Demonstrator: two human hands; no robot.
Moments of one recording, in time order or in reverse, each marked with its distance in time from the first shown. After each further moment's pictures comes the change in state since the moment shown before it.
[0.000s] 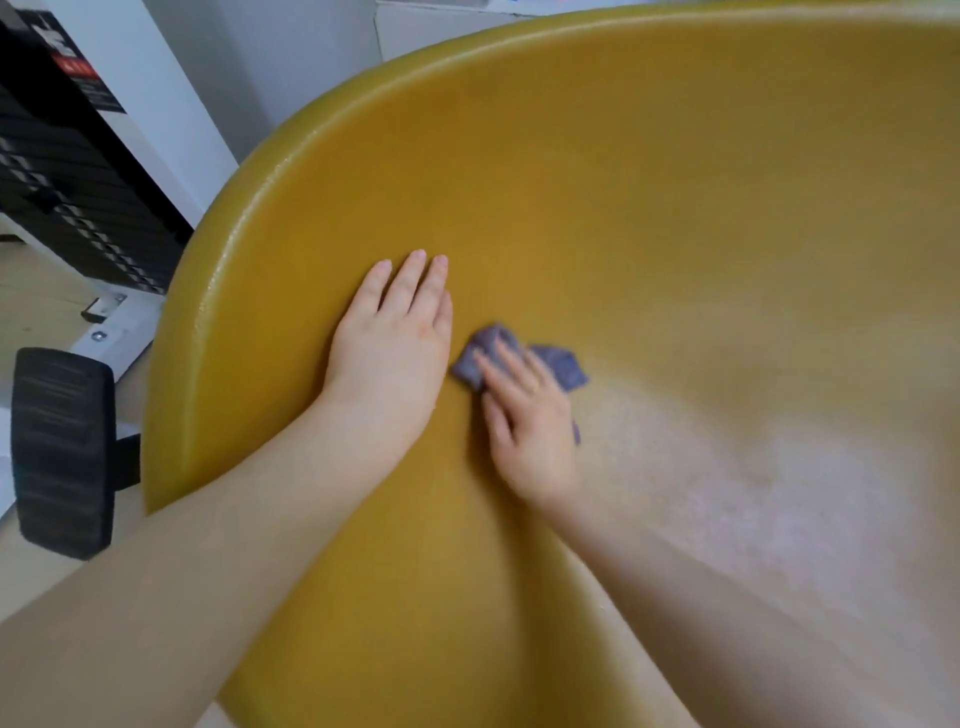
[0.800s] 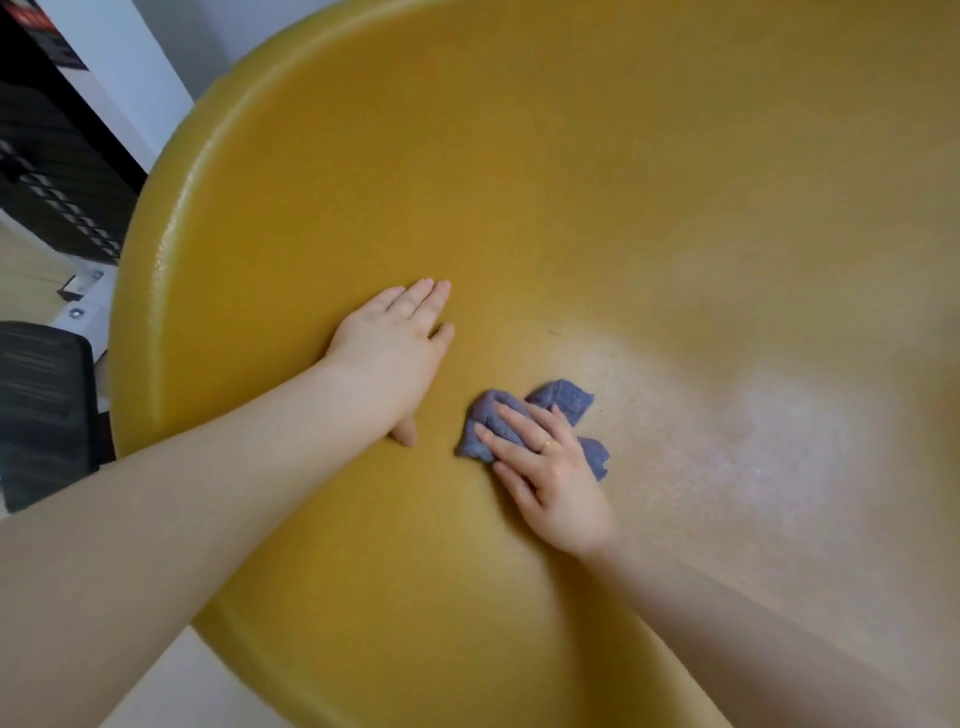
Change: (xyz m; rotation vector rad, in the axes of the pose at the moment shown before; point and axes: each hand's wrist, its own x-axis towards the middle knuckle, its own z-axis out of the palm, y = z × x) left_hand -0.002 0.019 0.017 0.095 -0.240 0.202; right_hand -0.086 0.025 -0.023 -0.023 -0.239 -0.068
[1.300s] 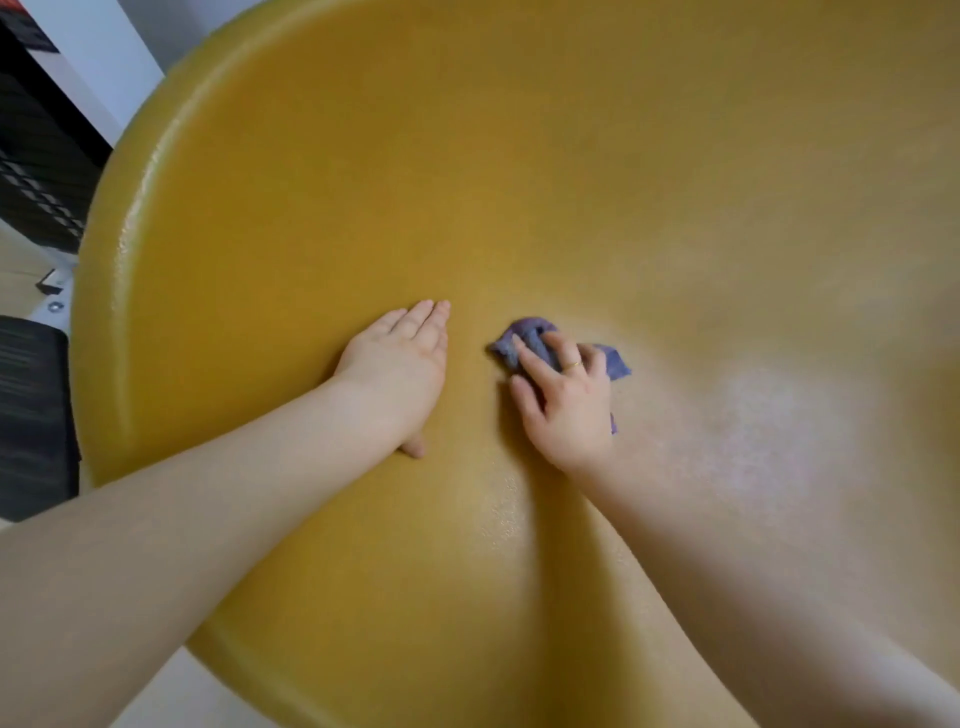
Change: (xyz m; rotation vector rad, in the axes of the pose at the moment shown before) left_hand 0.002 0.025 0.007 -0.078 -0.018 0.022; right_hand 0.043 0.024 -0.016 -0.234 0.228 0.279
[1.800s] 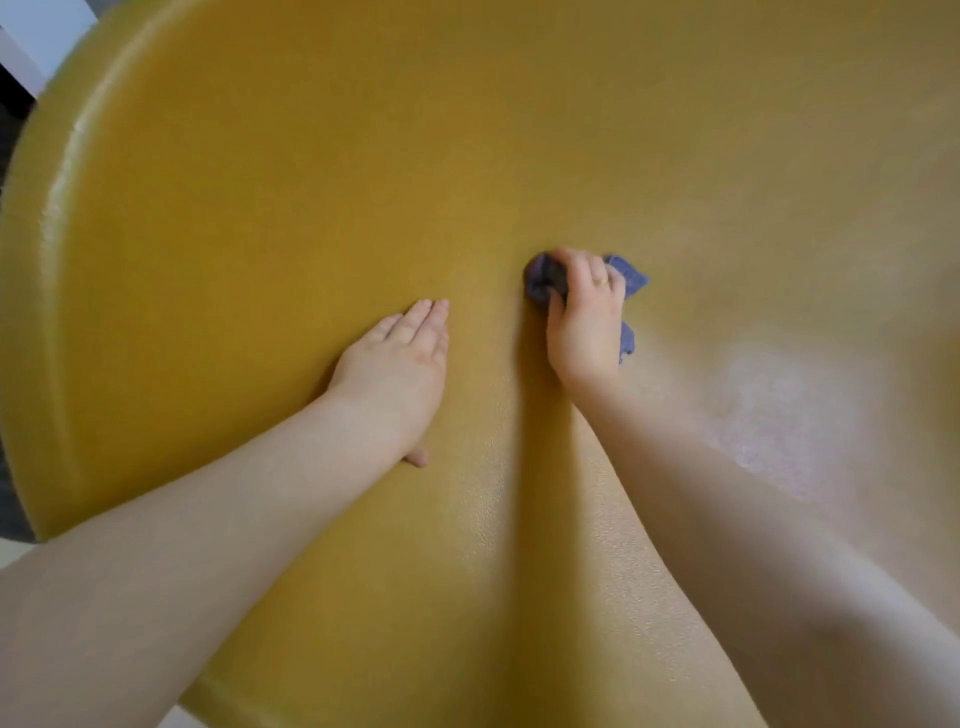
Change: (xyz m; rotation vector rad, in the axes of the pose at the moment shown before) left_hand 0.009 0.010 0.009 -0.064 -0.005 0.028; right_hand 0.062 0.012 0.004 0.142 0.166 0.187
